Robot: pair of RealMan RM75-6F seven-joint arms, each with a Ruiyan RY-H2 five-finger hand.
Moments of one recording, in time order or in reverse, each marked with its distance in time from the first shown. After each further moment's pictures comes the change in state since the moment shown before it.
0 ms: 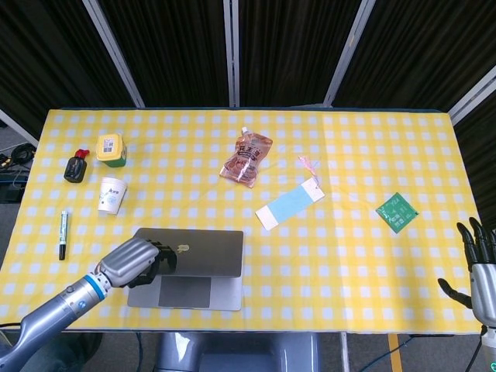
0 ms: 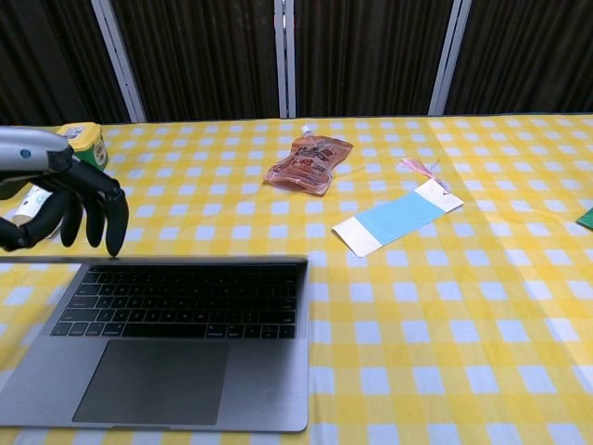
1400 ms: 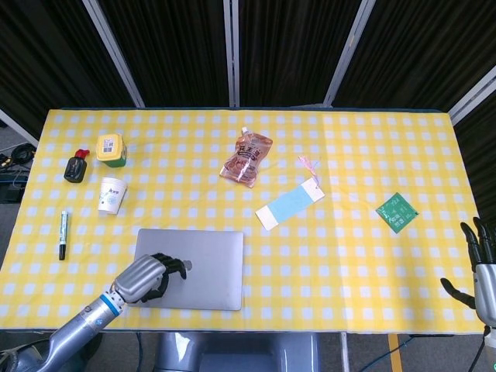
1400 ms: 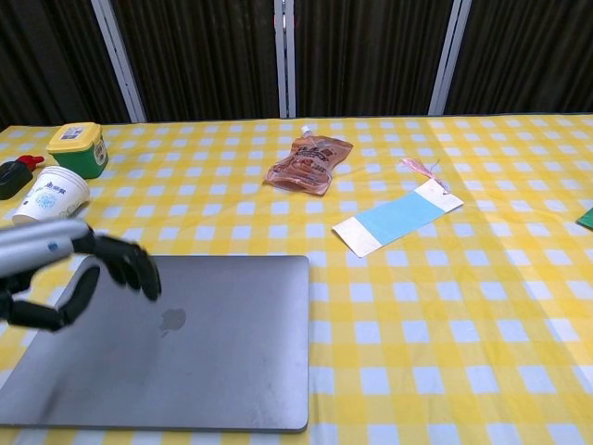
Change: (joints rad) left arm 0.106 -0.348 0.137 0.325 0.158 0.323 -0.054; right arm -0.004 0.004 0.003 0.006 -0.003 0.008 0.016
